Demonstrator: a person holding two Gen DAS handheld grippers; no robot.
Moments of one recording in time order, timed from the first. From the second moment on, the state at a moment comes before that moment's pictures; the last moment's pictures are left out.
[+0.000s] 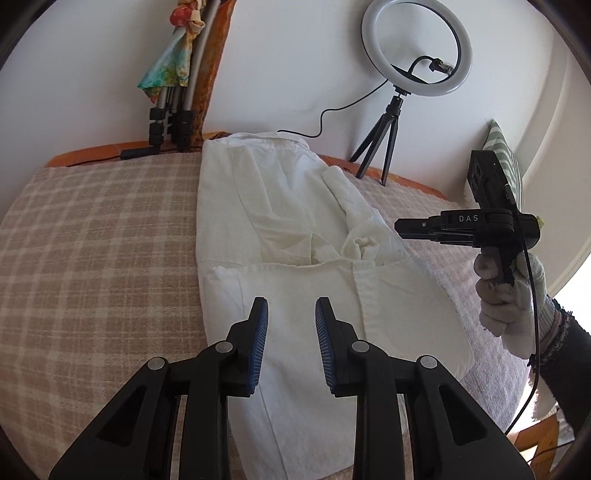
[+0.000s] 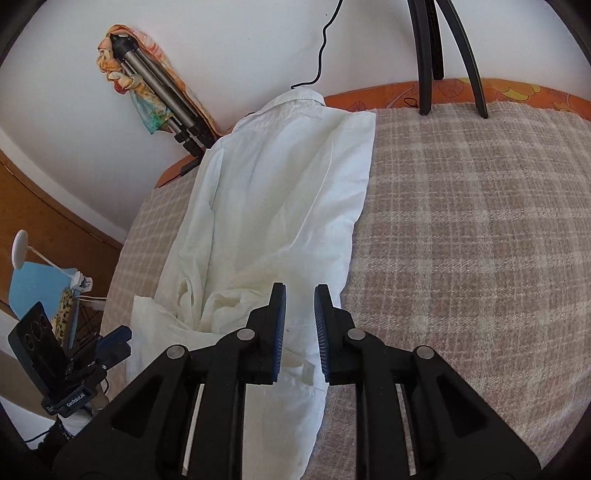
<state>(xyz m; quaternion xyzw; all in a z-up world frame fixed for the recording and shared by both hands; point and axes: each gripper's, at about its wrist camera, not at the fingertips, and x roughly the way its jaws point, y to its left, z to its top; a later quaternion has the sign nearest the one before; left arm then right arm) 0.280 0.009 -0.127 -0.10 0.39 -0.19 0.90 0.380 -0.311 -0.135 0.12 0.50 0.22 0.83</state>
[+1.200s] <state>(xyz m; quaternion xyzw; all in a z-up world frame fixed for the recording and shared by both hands) 0.530 0.057 -0.183 -0.27 0.41 -0.20 0.84 0.536 -0.311 -0.167 0.20 0.47 0.23 0.83</state>
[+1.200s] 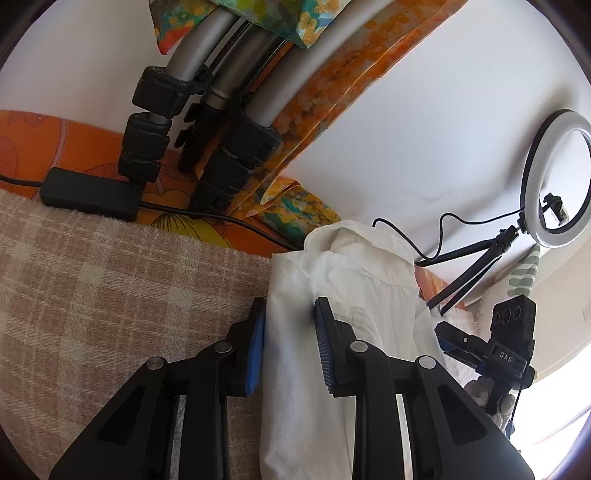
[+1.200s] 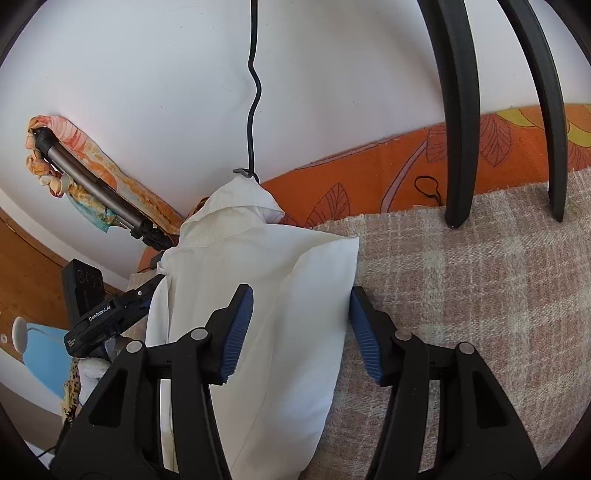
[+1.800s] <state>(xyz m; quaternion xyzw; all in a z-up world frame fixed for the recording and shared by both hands) 0.511 0.047 -0.142 -0.23 0.37 -0.19 0.88 0.527 -0.269 -0.130 0.13 0.45 0.20 0.86</state>
